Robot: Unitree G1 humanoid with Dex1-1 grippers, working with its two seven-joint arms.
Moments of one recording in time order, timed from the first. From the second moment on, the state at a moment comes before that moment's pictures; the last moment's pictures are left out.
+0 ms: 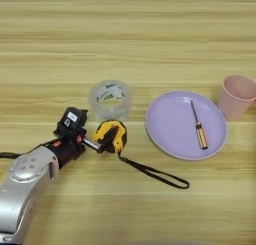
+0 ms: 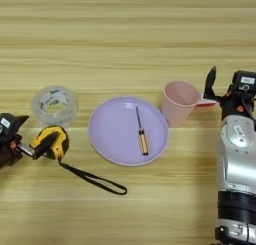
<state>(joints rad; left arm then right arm) 0.14 0.37 -0.06 -0.36 -0.25 0.48 -0.45 -0.22 -0.27 -0.32 0.07 0.06 0.04 -0.08</state>
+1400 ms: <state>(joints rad) 0.14 0.35 -0.15 -0.21 -0.20 0.40 -0.46 -0.22 -0.27 -0.32 0.07 0.06 0.04 -0.08</state>
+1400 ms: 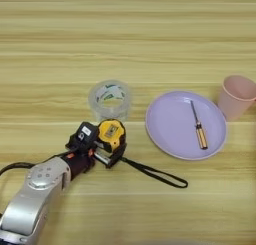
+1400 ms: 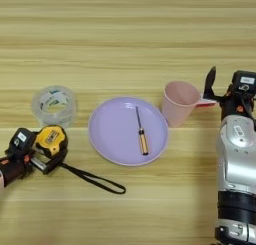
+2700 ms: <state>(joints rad) 0.10 0.29 -0.22 -0.32 -0.19 0.33 -0.52 -0.22 -0.27 -0.31 0.07 0.06 0.04 -0.08</state>
